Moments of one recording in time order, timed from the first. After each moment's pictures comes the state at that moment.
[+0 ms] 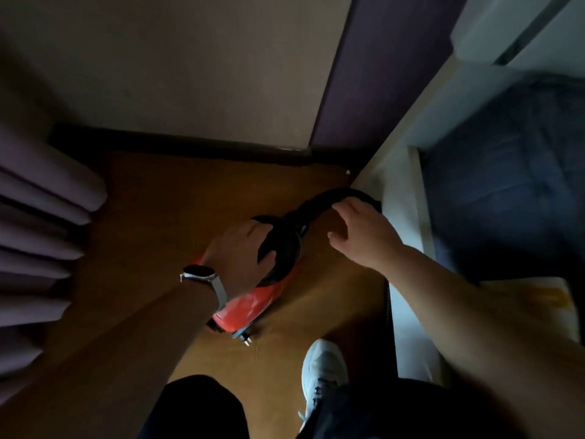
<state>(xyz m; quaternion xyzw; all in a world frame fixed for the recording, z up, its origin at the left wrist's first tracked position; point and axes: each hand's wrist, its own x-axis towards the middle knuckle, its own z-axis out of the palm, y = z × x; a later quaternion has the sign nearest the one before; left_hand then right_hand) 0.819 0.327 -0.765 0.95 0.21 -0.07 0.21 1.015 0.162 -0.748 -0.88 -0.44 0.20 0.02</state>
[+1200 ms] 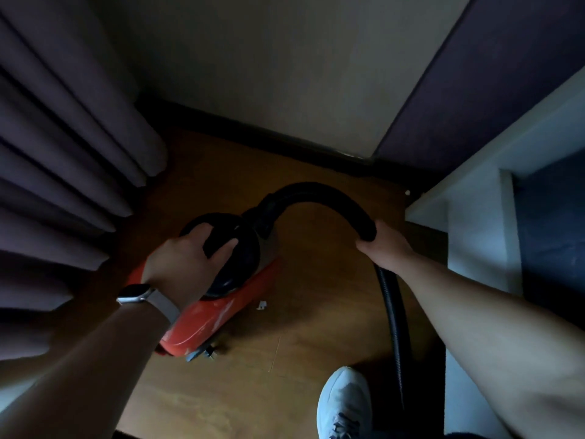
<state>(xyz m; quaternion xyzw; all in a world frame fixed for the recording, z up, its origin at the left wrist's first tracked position) 0.697 0.359 -0.792 0.86 0.49 0.06 0.15 1.022 0.210 -0.854 -0.88 -0.27 0.36 0.13</state>
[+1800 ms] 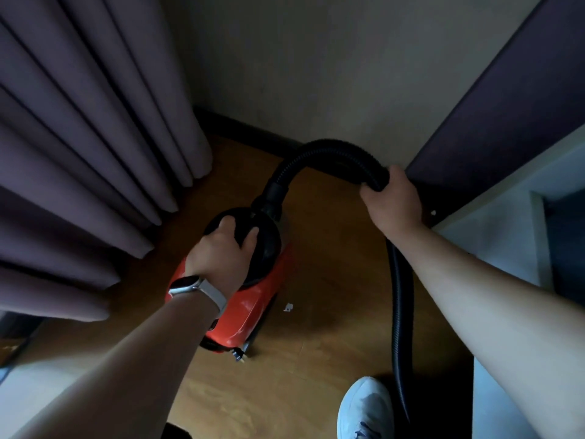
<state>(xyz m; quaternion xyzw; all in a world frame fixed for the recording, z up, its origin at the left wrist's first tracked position) 0.681 0.353 -0.782 0.77 0.60 0.09 0.19 0.960 0.294 -0.771 -0.86 -0.36 0.13 0.33</state>
